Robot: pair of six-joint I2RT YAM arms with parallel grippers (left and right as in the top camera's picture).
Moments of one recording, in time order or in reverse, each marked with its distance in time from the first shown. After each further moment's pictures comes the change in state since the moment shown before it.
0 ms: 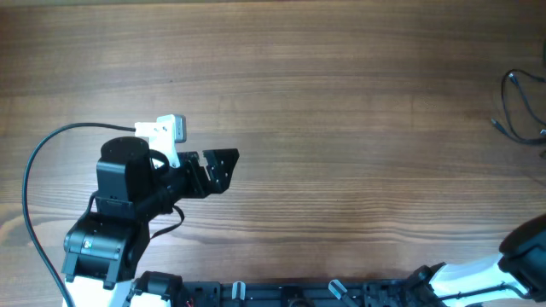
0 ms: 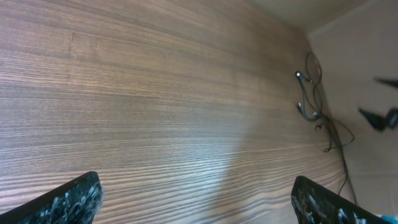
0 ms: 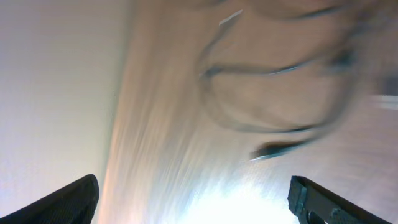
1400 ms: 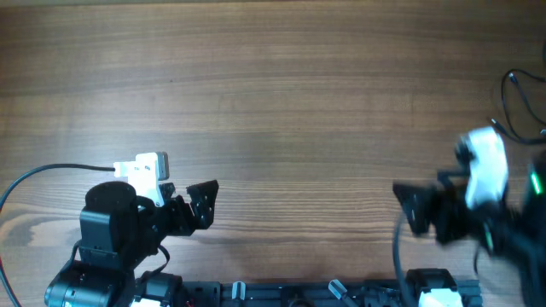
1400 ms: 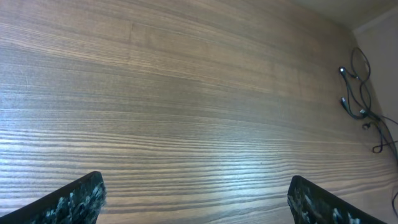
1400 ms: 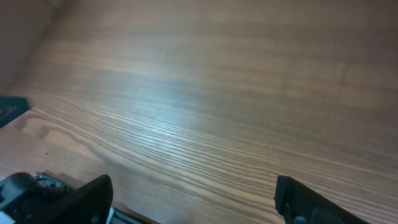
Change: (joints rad) left arm 0.000 -0.215 0.000 -0.251 -0.164 0.052; right arm 0.819 -0.983 -0.016 -0.830 0.063 -0.582
